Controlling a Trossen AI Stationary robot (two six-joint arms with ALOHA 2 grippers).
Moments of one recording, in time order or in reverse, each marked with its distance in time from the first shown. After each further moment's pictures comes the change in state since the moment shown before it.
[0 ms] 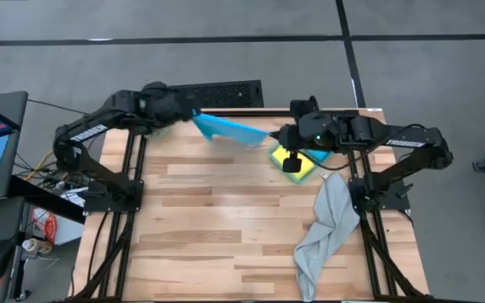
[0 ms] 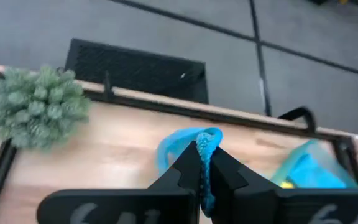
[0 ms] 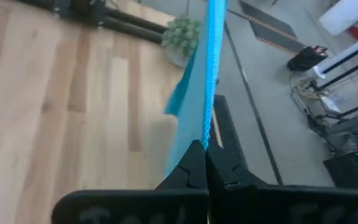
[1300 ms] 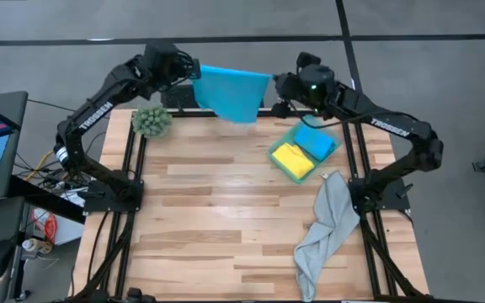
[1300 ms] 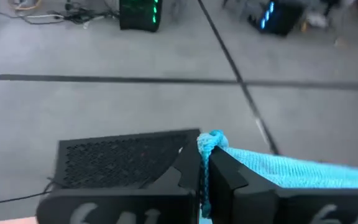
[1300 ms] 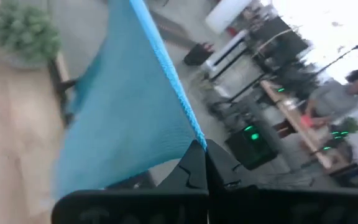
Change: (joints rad) left arm 0.490 0.003 -0.129 0.655 0.192 0.831; right arm -0.406 0.074 -0.012 0.382 0.041 -0.267
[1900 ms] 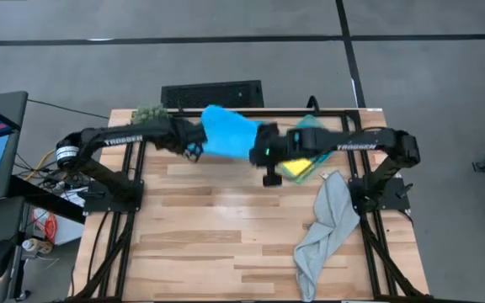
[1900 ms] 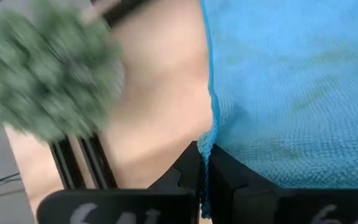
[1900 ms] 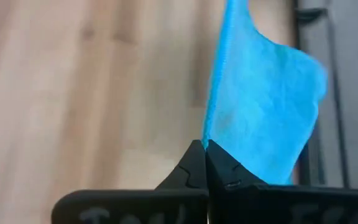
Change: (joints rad) left arm -0.341 -0.003 -0.545 -0.418 0.078 -0.189; right arm 0.347 0.223 -0.001 -0.433 -0.242 0.284
